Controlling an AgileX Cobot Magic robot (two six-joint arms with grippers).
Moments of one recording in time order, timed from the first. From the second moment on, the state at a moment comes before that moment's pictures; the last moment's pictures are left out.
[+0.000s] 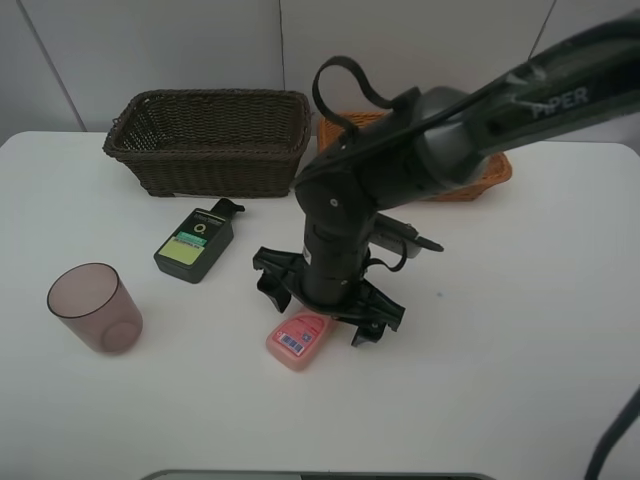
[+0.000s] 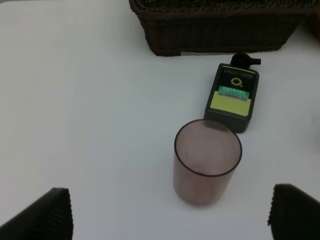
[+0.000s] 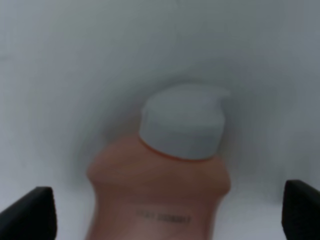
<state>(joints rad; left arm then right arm) -0.01 -0.01 -0.51 -0.05 1.06 0.05 0.90 2.06 -1.20 -0.14 0.72 1.40</state>
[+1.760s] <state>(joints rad) -0.01 -0.01 -0.51 -0.05 1.06 0.05 0.89 2.04 -1.39 -0.14 0.85 1.02</state>
